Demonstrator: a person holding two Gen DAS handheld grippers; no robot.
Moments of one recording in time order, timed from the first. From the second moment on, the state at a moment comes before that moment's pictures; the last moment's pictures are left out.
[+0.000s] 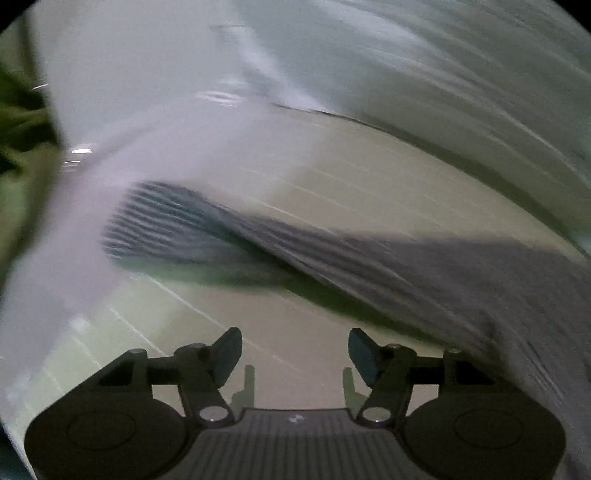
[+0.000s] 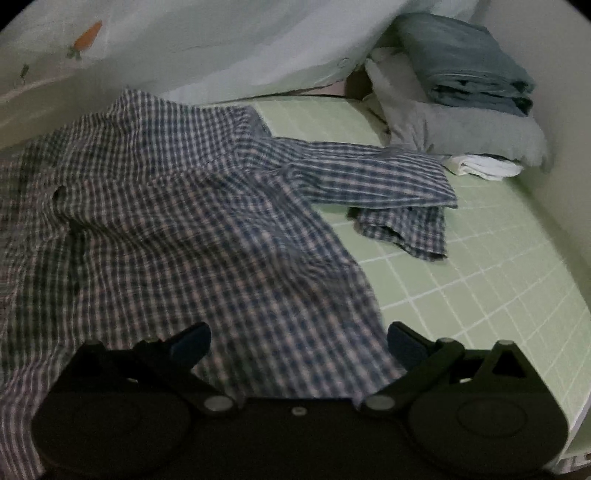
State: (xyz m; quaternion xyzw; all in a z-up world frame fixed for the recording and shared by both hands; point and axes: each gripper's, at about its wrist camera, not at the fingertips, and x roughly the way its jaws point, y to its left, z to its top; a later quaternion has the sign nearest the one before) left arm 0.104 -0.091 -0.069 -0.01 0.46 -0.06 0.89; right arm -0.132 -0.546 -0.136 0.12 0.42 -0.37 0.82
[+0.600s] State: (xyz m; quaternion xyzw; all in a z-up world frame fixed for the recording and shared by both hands) left arm -0.045 -0.155 -0.084 0.00 0.51 -0.20 0.83; right arm -0.257 -0.556 -0.140 0.18 0.39 -0.29 0.85
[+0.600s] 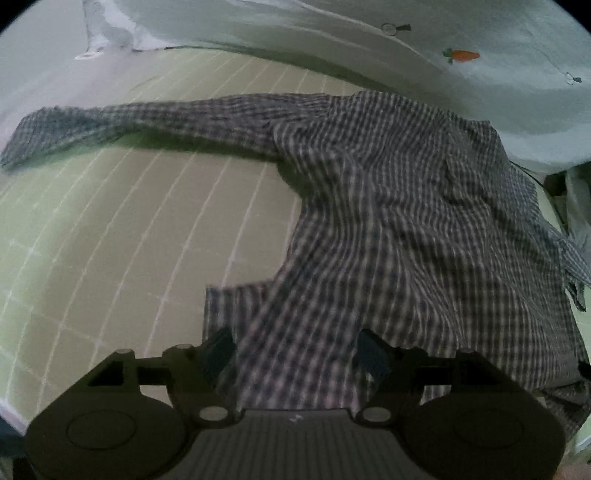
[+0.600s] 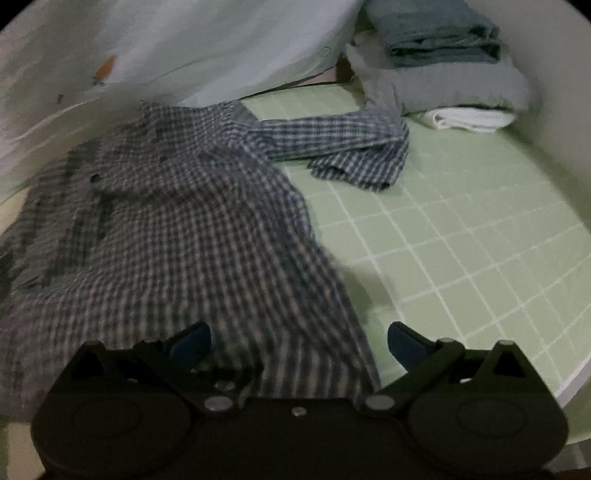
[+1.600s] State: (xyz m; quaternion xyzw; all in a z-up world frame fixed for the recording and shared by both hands) left arm -0.072 -0.146 -0.048 0.02 0.43 -0.21 0.88; right arm -0.326 -0.598 -0.079 0.25 0.30 -0.15 0.91
